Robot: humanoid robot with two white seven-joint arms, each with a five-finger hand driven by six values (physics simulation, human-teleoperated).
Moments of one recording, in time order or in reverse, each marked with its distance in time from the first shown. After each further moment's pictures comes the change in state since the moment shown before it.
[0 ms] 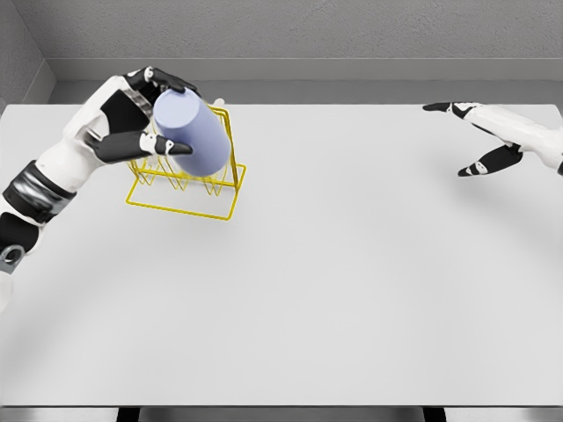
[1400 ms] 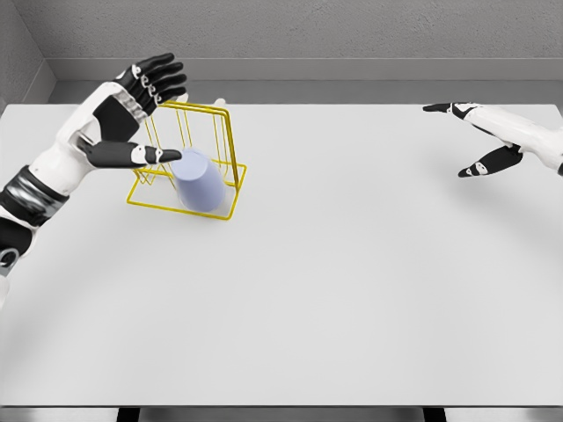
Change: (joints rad) left arm 0.044 0.013 0.015 0.024 -0.013 -0.012 -0.013; right arm 0.002 0.000 0.000 0.000 0.001 0.000 0.000
